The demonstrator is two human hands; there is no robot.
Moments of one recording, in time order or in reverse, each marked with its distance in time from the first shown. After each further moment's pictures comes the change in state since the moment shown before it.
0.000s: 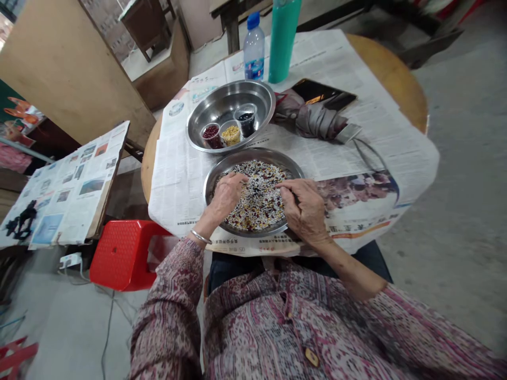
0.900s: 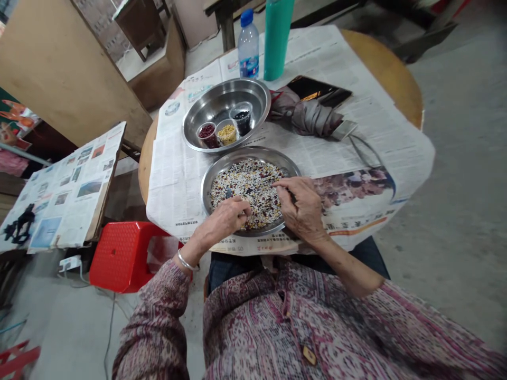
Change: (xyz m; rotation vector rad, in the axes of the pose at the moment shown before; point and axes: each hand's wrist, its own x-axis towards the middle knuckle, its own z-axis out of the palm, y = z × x) left_hand -0.049 0.024 -0.017 -0.034 -0.309 0.143; right_hand 0.001 -0.001 -0.002 -0.002 -0.014 0.005
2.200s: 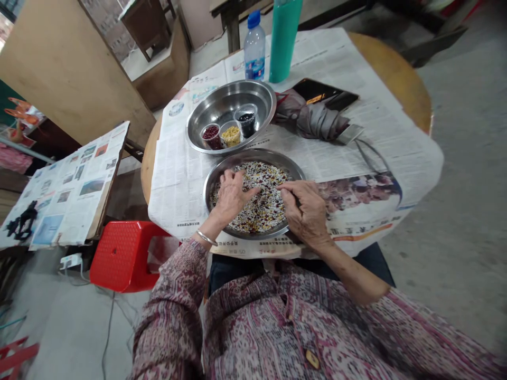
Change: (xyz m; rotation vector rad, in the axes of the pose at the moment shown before) left_hand 0.057 -0.018 0.013 0.154 0.368 -0.335; right_hand 0.000 0.002 0.001 -0.001 0.020 -0.029
